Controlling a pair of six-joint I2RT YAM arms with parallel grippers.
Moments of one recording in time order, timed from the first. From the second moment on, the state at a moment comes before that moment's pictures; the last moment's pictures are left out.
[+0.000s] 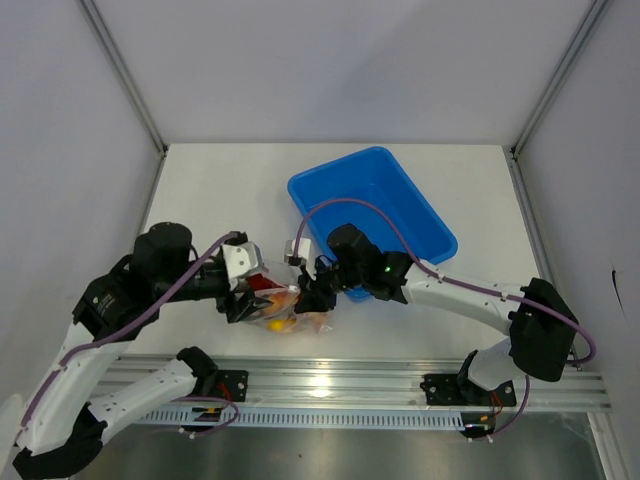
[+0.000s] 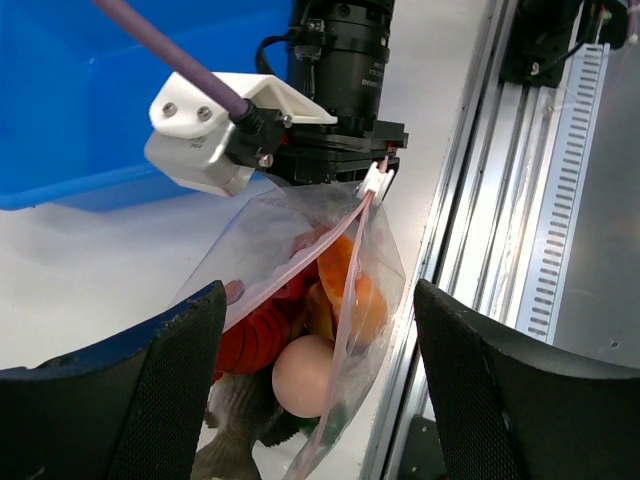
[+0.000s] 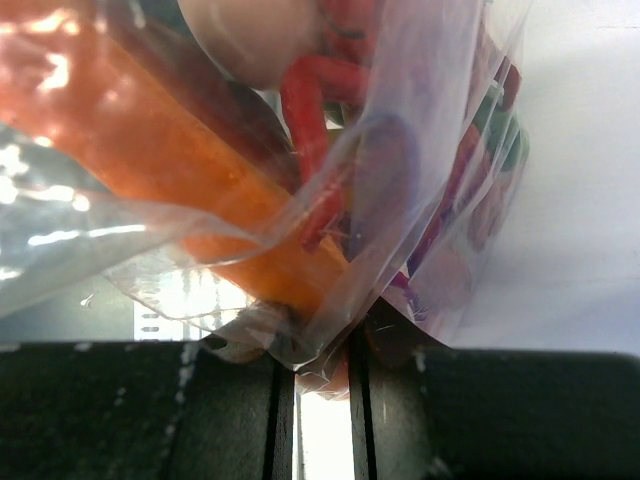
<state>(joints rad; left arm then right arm) -0.66 0.76 1.25 -1.01 0.47 0.38 1.01 1.48 1.06 -0.17 -0.58 -0.08</state>
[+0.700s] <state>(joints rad) -0.81 0.81 1.19 -1.02 0.29 0.52 1.00 1.50 1.09 -0.19 -0.59 -0.08</state>
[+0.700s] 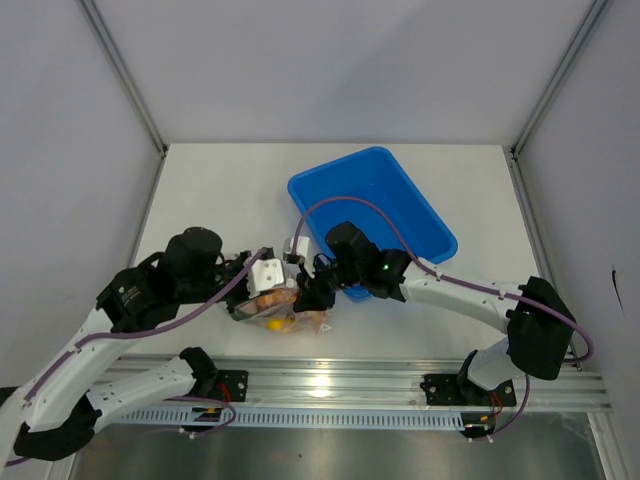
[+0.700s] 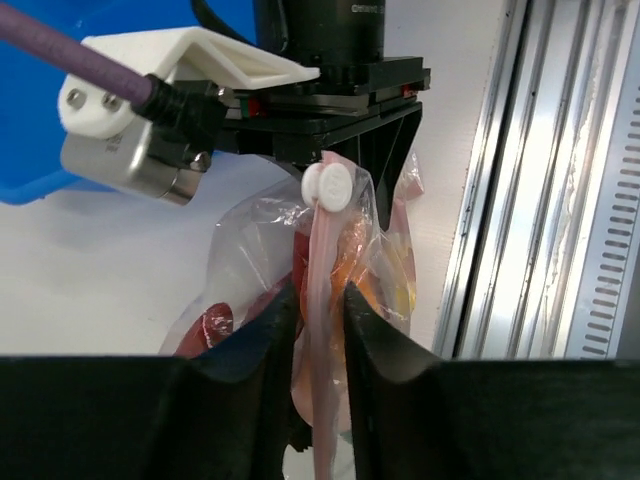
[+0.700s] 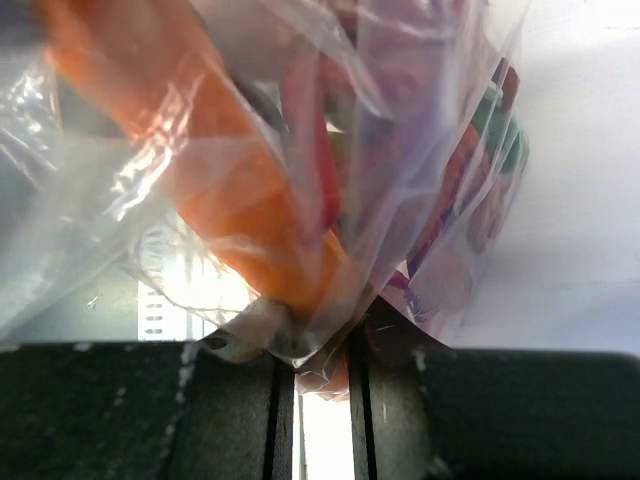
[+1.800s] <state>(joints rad) -0.81 0.96 1.32 -0.96 0.30 0.15 0.83 1.21 1.13 -0.25 -0.55 0.19</state>
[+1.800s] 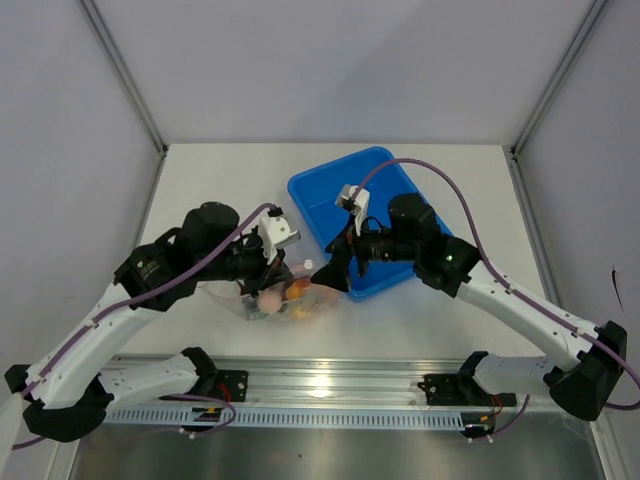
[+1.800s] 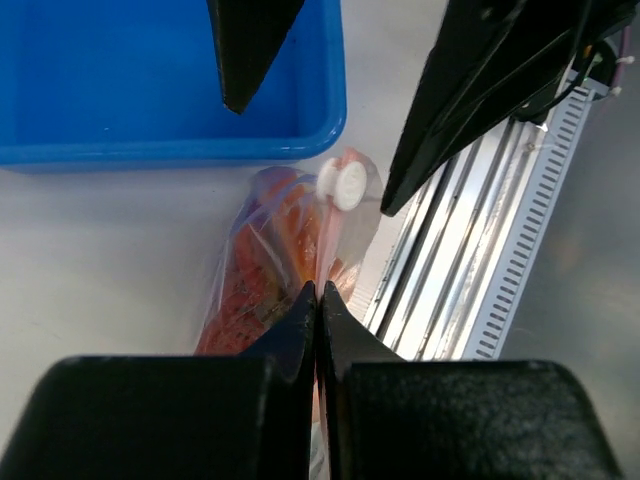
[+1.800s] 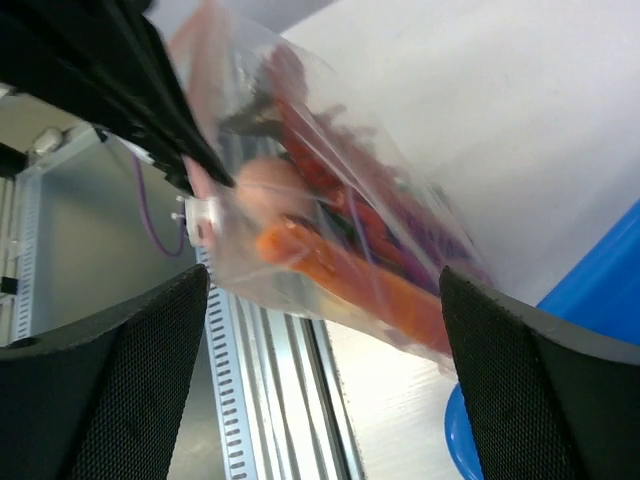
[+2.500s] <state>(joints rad) -0.71 1.00 1.34 -0.96 0.52 0.06 0.77 1.25 1.07 -0.01 -0.88 0.34</state>
